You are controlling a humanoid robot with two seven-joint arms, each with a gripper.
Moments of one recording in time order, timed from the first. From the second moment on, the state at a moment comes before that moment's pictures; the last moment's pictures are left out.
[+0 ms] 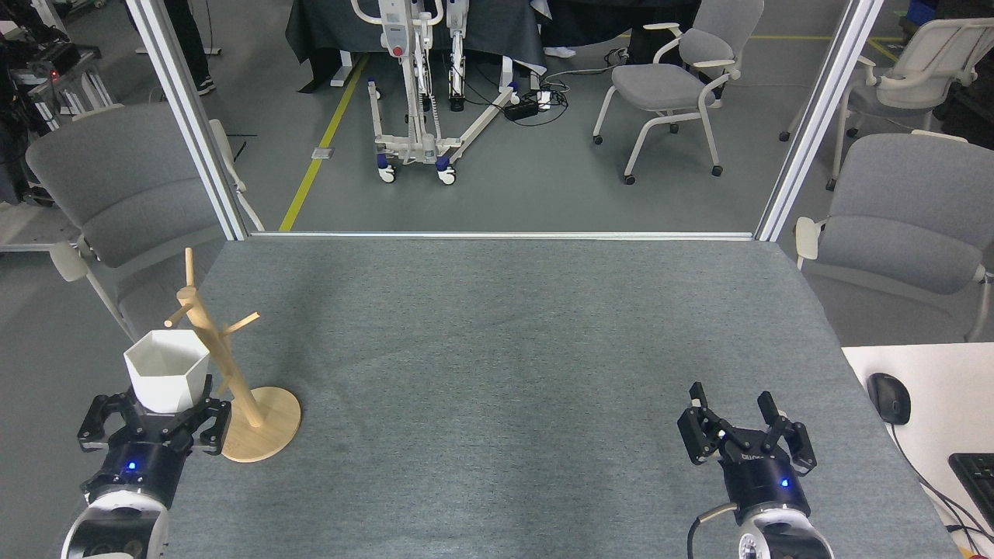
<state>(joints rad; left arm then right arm) -0.14 0.18 0.30 -1.42 -1.67 -0.17 0.00 -0.08 -0.02 -0.12 -1.43 1.32 -0.10 -0.01</state>
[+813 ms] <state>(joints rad) -0.13 0.18 0.30 -1.40 -1.66 -0.13 0.02 -0.10 -0.01 -0.11 -1.44 1.33 -0.11 -0.02</state>
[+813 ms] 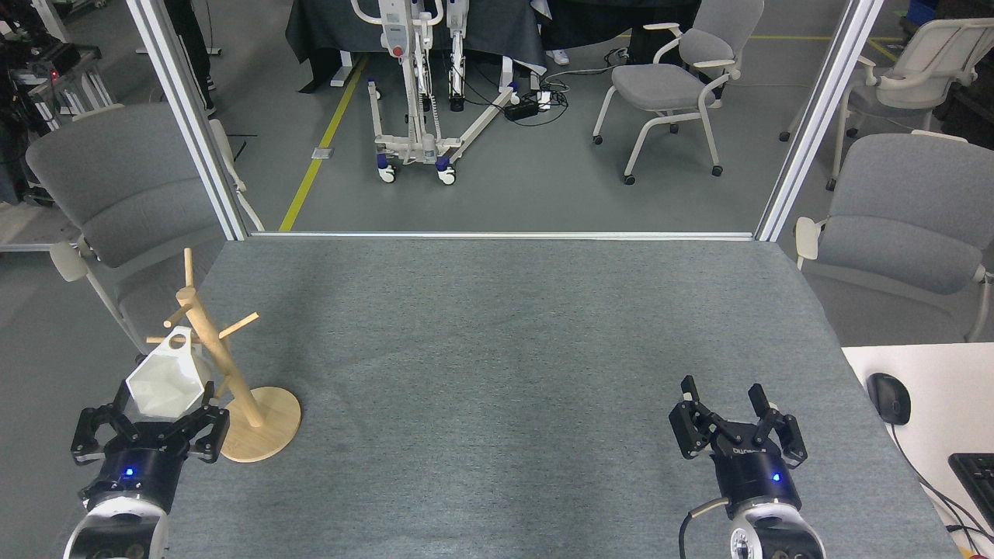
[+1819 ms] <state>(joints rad) -0.07 0.18 0.30 -1.38 -1.65 -0.14 0.02 -0.12 0.00 -0.11 -1.44 1.34 -0.10 -0.01</state>
